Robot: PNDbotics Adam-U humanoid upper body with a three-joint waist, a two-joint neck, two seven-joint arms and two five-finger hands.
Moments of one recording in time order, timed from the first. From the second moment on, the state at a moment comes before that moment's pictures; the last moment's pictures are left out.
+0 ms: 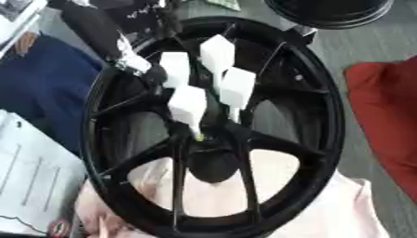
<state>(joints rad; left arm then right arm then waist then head) -1.13 0.74 -0.52 -1.58 -0.12 0.29 -0.83 -0.16 -0.53 -0.26 -1.91 -0.33 0.06 -0.17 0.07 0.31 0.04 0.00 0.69</state>
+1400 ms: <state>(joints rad) -1.13 0.68 -0.55 -1.50 -0.15 0.29 -0.85 -0.16 -0.51 -0.26 -1.91 -0.35 0.06 -0.16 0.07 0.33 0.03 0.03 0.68</state>
